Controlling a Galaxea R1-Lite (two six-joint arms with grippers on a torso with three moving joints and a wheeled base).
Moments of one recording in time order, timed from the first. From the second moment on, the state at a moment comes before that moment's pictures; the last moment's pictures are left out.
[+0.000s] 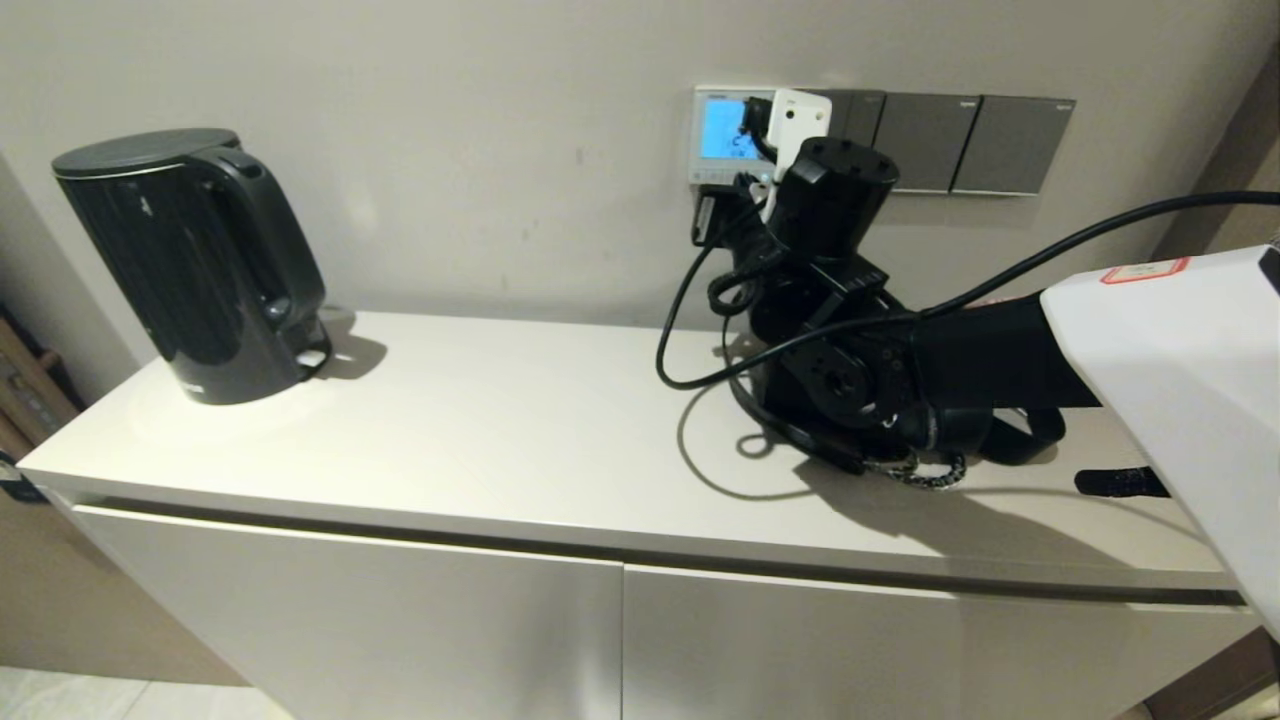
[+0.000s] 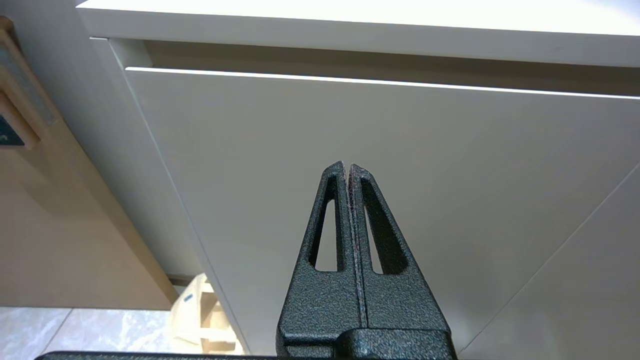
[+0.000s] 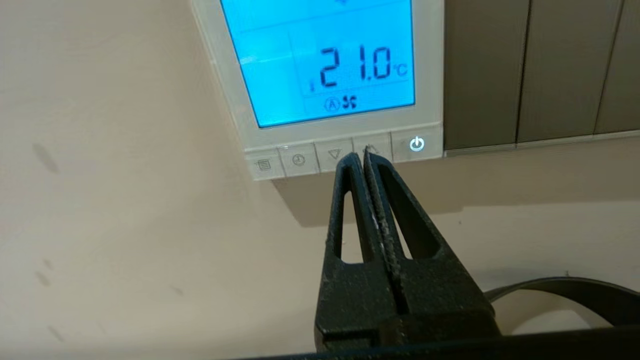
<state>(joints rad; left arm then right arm) 0.00 0.00 0.00 -0.01 0.01 0.01 0.59 2.16 -1.70 -0.89 -0.57 -0.09</state>
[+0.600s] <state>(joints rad) 0.00 0.00 0.00 -0.02 0.01 0.01 0.58 2.17 -1.72 -0.88 -0.57 -0.10</state>
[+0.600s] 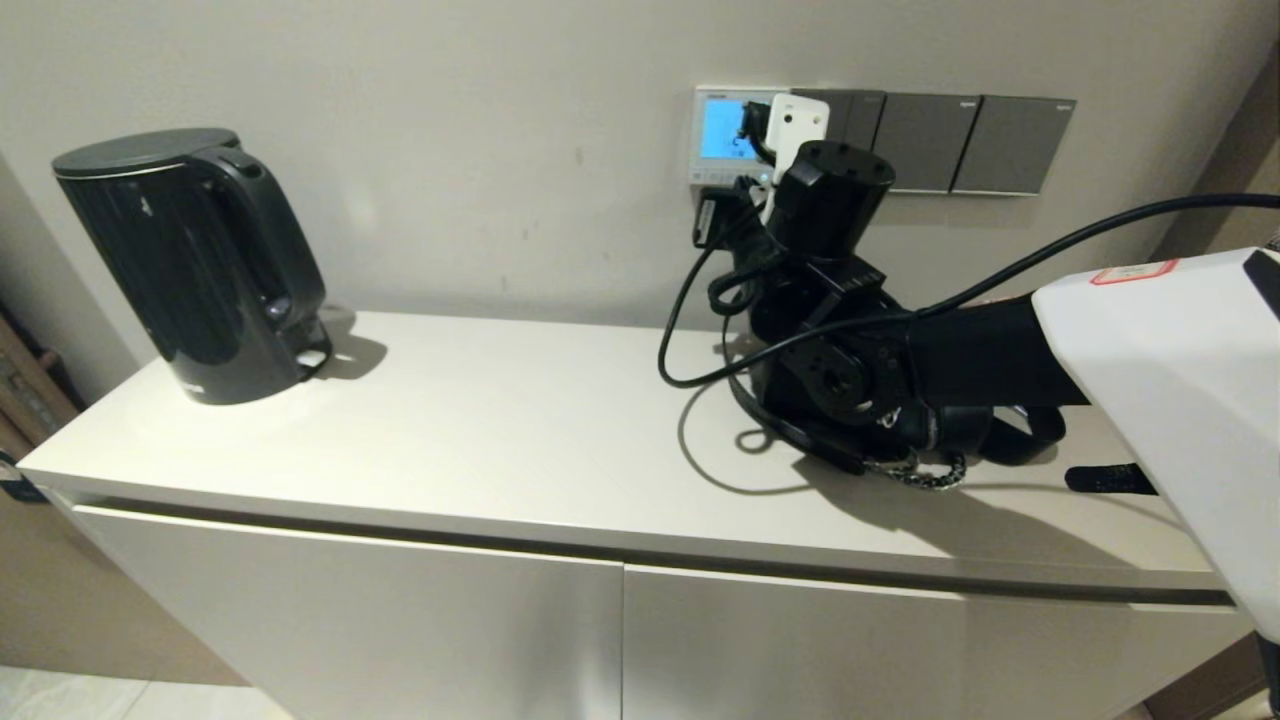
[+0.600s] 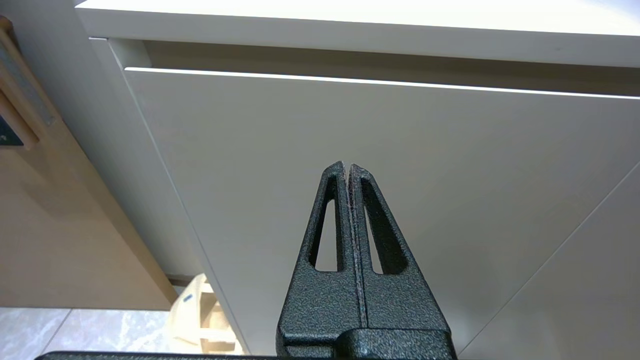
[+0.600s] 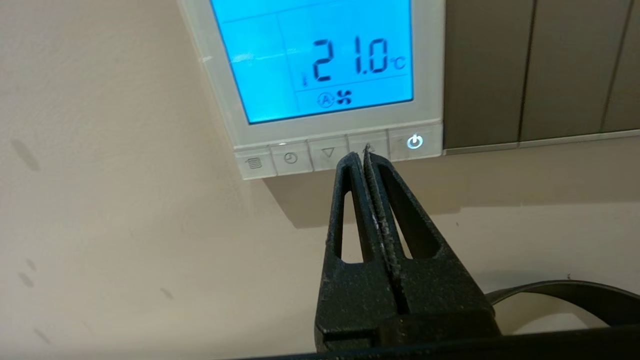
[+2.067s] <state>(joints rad) 0.00 0.00 0.00 -0.01 0.01 0.01 0.57 2.19 -1.74 -0.87 -0.57 -0.10</state>
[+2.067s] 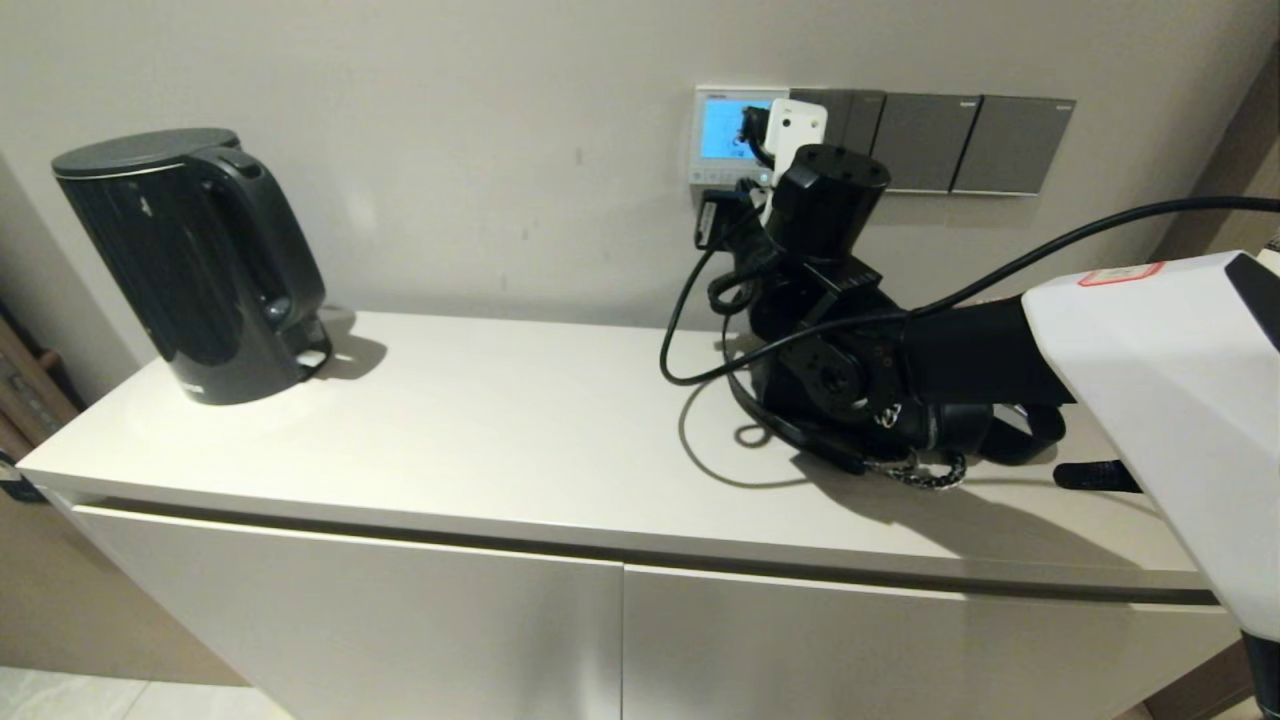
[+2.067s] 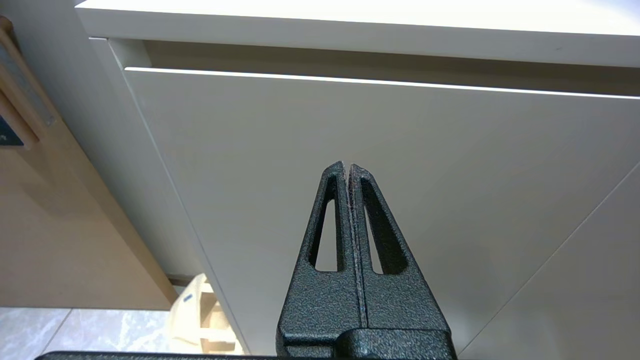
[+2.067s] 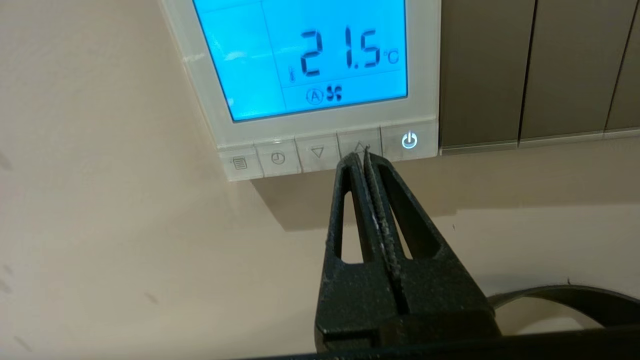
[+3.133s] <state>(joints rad) 0.00 0.00 0.00 -0.01 0.01 0.01 0.56 2.21 -1.78 -0.84 -0.56 -0.10</state>
